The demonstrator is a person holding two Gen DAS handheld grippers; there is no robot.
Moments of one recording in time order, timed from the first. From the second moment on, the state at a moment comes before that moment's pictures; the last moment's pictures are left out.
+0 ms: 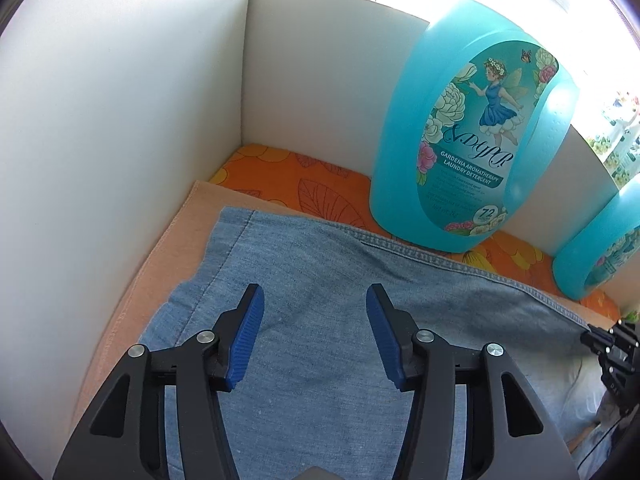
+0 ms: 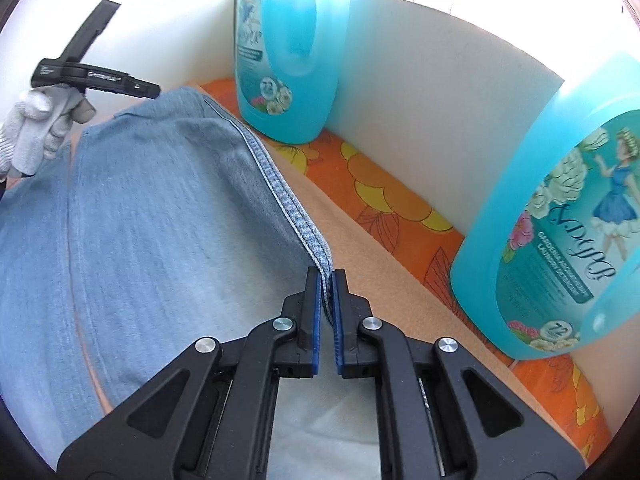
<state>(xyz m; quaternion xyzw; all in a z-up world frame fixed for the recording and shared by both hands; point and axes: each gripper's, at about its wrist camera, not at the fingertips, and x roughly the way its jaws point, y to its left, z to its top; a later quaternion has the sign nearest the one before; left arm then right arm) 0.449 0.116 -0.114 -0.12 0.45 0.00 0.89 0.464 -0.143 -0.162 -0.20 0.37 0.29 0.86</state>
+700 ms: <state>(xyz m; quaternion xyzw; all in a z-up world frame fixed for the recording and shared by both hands) 0.501 0.091 -0.145 -0.13 0.54 0.05 0.83 0.323 -0.113 -0.179 -0.22 0.38 0.34 0.83</state>
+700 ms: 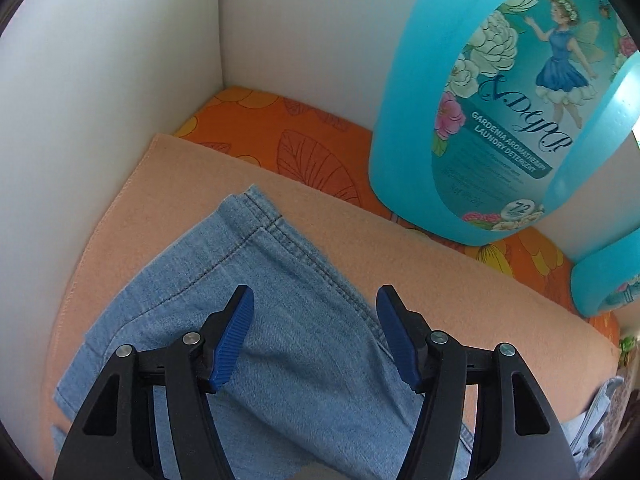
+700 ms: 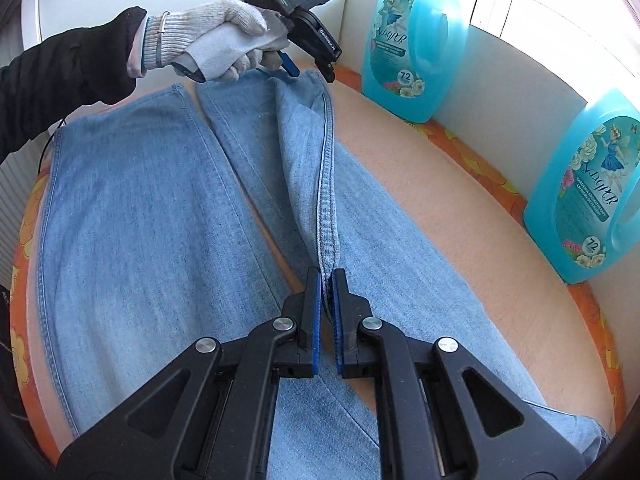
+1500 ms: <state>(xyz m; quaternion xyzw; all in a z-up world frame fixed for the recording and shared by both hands) 0.456 0.103 -0.123 -0.14 0.43 0.05 0.89 0.348 -0.116 -0.163 -0.21 0.35 0.28 0.87</state>
